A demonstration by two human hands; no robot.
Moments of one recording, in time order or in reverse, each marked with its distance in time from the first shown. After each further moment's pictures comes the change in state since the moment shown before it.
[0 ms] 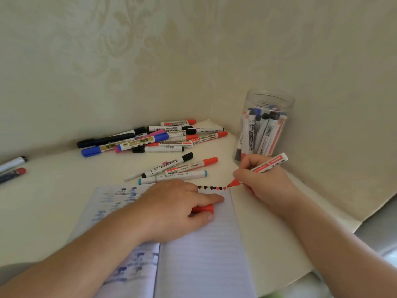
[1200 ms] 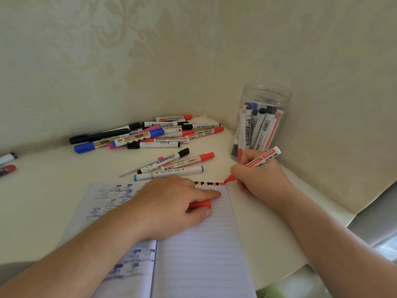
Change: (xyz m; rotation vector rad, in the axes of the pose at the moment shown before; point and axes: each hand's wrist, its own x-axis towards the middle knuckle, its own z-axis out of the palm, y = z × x) left_hand 0.000 0.001 0.002 -0.027 0.015 -0.024; right_hand -0.001 -0.004 0.005 -0.169 0.120 0.066
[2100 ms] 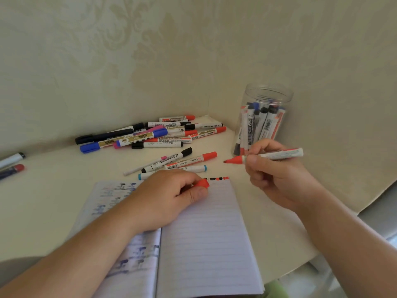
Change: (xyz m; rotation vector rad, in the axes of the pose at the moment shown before) left_hand -0.007 -0.015 0.001 -0.386 0.185 -0.091; right_hand -0.005 0.001 -0.023 0.667 -0.290 -0.079
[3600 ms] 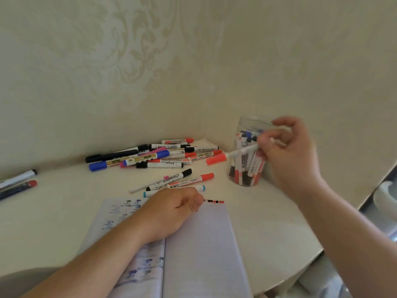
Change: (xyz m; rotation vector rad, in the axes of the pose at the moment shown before) left_hand -0.005 0.005 -0.005 -0.090 -0.019 -0.038; right_hand 0.002 -0.065 0.027 -0.449 0.462 -0.499
